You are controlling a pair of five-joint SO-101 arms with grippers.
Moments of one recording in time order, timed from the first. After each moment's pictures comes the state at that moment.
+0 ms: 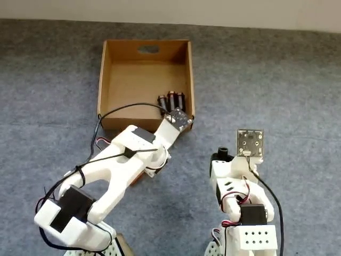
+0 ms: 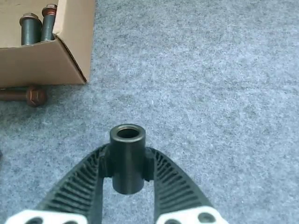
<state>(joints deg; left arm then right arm) 22.7 -1.1 40.1 51.4 -11.0 -6.2 -88.4 87.3 49.5 -2.7</state>
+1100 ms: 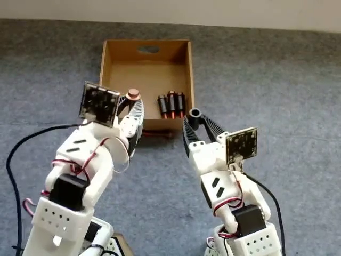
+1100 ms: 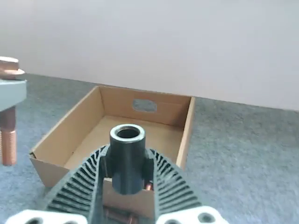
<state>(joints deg) 14.7 -66.9 50.7 43.1 3.0 -24.1 -88.4 76.2 26.8 -2.7</state>
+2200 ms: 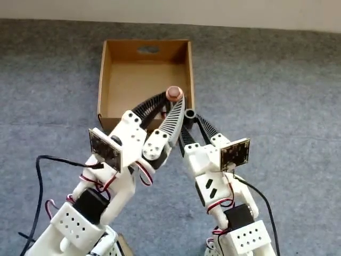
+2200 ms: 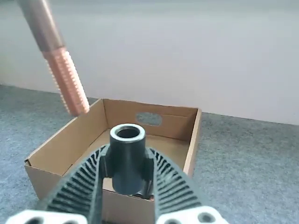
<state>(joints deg) 31.4 -71.9 67.6 2.2 4.6 -24.7 -88.4 91.0 5.6 -2.7</state>
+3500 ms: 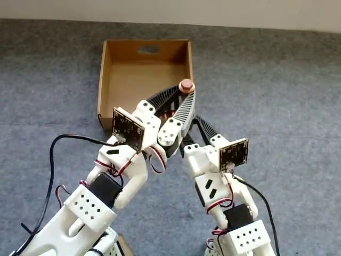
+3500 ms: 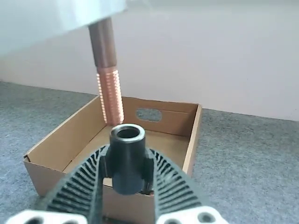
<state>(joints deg) 31.8 -58.3 62.4 -2.6 4.5 -24.8 -88.4 91.7 5.7 -2.7</state>
